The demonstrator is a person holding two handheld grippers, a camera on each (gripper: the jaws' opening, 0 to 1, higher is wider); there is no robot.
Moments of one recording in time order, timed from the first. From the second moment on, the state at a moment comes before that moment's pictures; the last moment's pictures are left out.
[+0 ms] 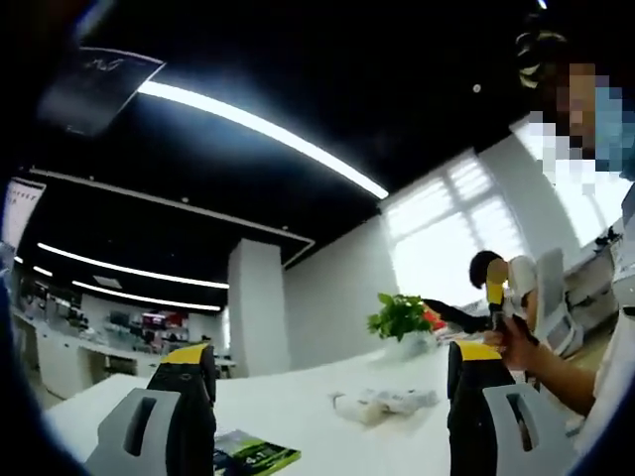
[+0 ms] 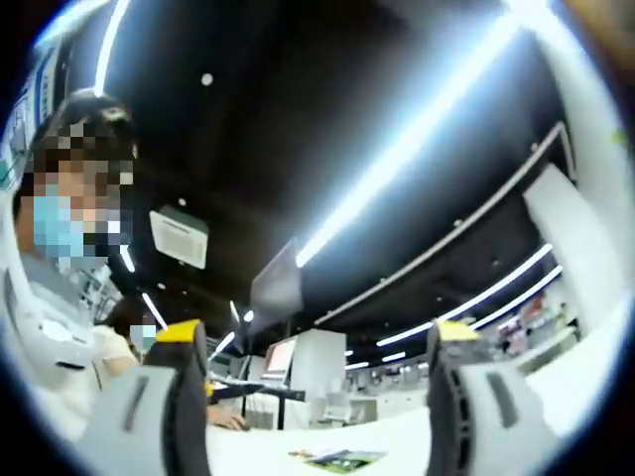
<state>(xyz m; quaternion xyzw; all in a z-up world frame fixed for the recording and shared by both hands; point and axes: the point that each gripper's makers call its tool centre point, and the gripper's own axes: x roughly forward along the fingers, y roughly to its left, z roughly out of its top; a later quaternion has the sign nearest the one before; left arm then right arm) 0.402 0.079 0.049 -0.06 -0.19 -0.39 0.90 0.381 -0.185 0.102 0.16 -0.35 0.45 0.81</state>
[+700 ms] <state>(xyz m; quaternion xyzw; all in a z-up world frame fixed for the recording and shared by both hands) 0.431 0.051 0.063 -0.03 -0.14 -0.44 0.89 0.365 -0.183 0.104 0.14 -0.34 0.44 0.82</state>
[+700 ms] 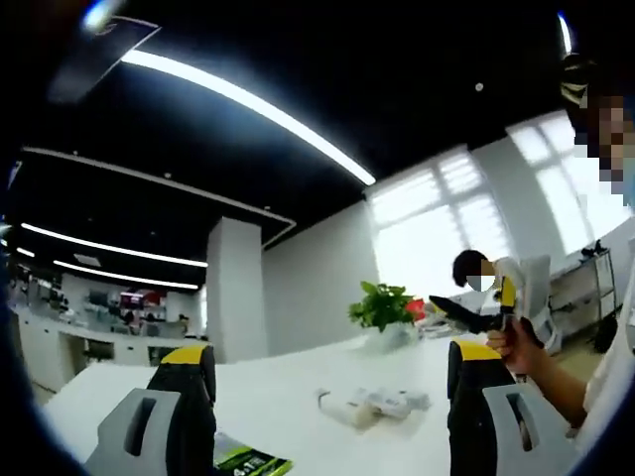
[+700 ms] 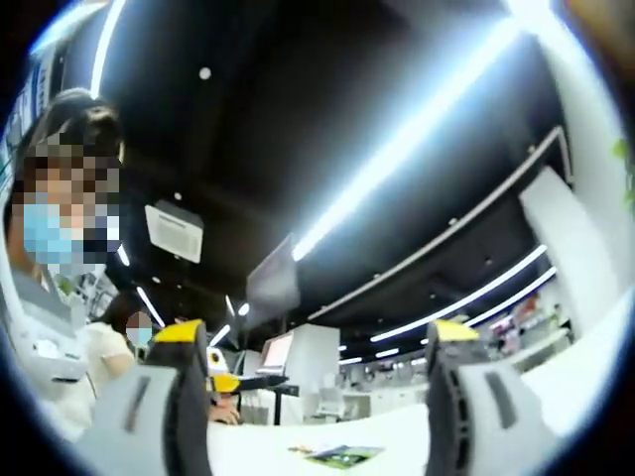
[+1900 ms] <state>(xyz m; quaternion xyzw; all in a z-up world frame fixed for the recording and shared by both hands) 0.580 0.036 0.004 0.08 0.04 -0.42 0.90 0.375 -0.180 0.096 0.15 -0.32 0.44 0.83</state>
